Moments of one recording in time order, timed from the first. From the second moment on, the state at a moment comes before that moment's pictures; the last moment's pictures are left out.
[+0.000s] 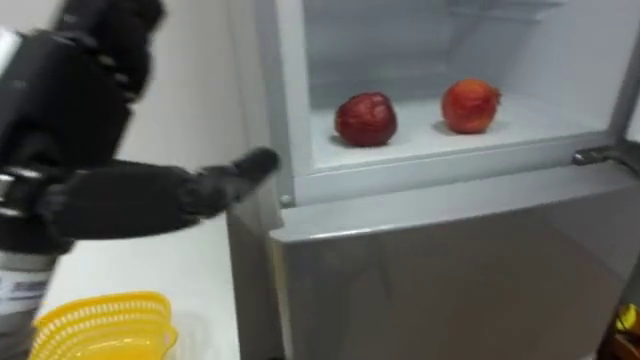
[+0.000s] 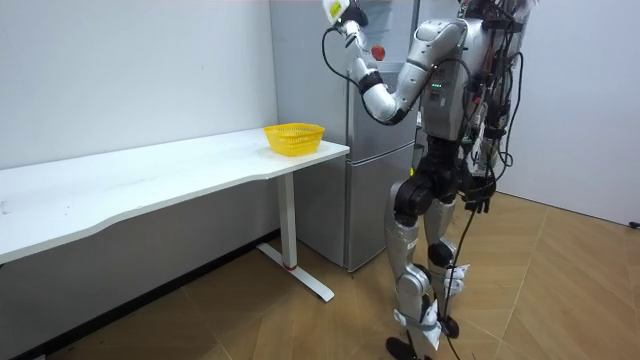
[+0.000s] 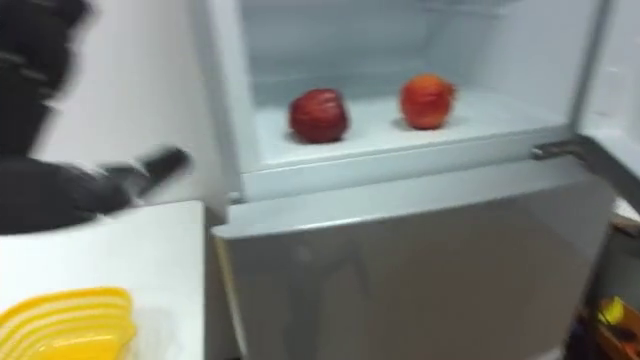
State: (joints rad) left arm -0.19 0.38 0.33 -0.59 -0.28 -0.10 0.07; right arm 0.19 -0.29 -0.16 1.32 -0.35 -0.01 0.00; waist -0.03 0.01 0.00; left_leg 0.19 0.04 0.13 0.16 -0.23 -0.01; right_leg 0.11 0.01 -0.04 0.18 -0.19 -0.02
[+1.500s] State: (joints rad) left arm 0.36 0.18 0.24 1.18 -0.27 0.02 0.38; right arm 0.21 -0.25 -0.13 1.24 -0.37 0.13 0.08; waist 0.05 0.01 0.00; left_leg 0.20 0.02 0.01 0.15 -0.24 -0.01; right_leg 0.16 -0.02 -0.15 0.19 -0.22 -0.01
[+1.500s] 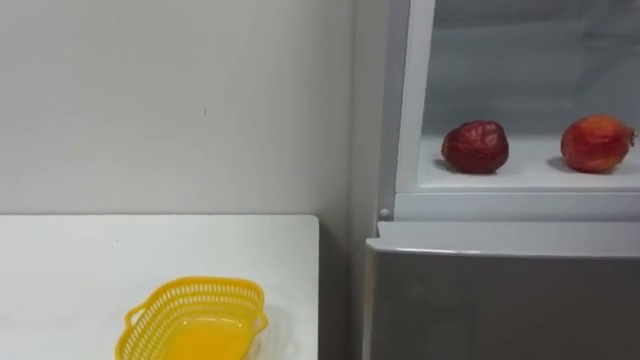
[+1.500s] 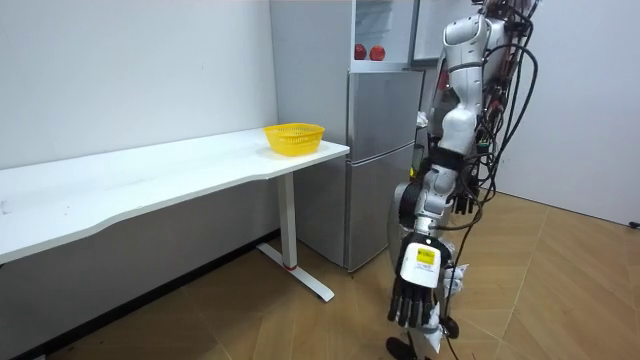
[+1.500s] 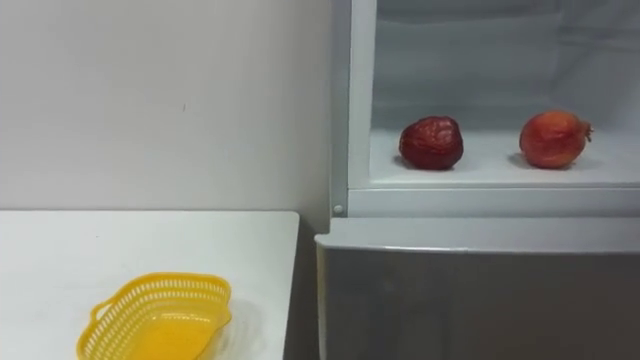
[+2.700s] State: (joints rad) left arm 0.23 0.20 -0.04 1.10 0.07 -0.09 0.12; right arm 0.32 -0.15 -0.09 -0.14 -0.16 -0.13 -0.33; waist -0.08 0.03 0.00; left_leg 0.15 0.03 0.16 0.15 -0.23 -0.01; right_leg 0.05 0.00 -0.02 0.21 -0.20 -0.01
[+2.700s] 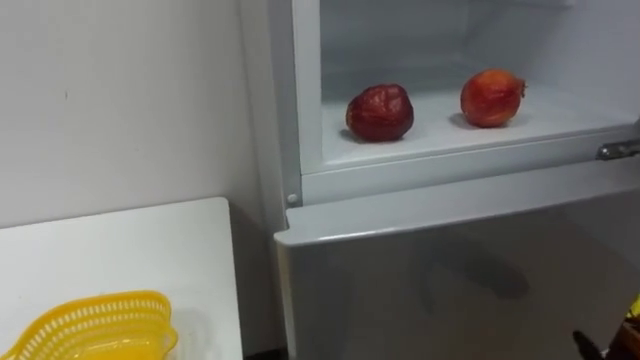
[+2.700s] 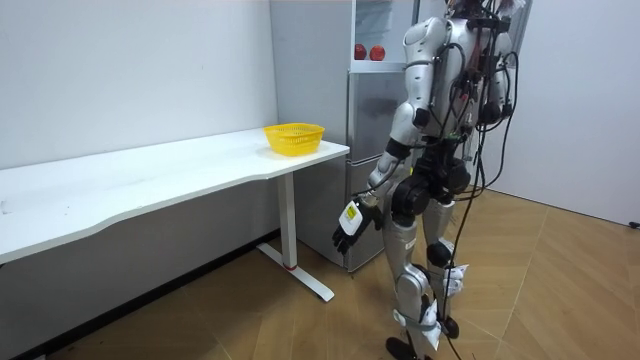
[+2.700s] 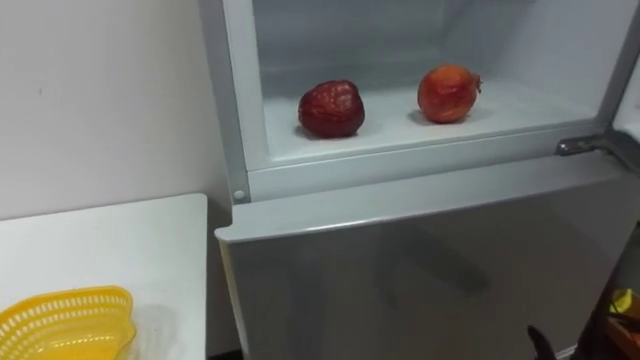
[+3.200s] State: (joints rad) left arm 0.22 0.22 -0.12 1.21 0.11 -0.11 0.10; right arm 0.13 -0.23 -0.07 -0.41 -0.40 -0.25 -0.60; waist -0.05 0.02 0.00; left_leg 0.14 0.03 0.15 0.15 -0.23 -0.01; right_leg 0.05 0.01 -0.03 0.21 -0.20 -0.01
